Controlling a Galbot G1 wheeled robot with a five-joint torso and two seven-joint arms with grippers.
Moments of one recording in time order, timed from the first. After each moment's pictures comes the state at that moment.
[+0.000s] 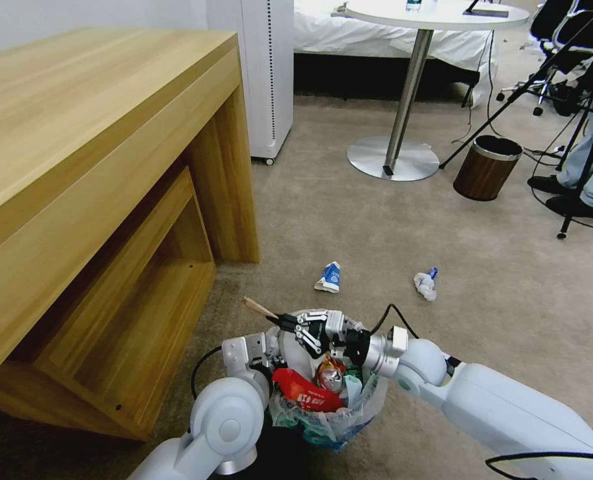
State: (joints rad) left arm 1.08 -1.13 0.11 -2.17 -1.30 0.57 -1.13; right arm -0.70 0.77 -0.47 1.70 0.72 0.50 -0.51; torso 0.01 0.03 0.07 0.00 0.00
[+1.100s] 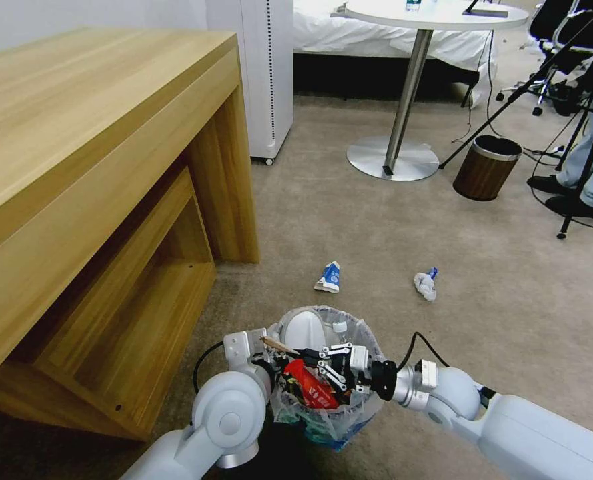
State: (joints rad) left arm 1.07 -1.13 0.14 -2.17 -1.32 0.57 -1.16; right arm -0.85 0.67 -0.39 1.75 0.66 0.55 -0.55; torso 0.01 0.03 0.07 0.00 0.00
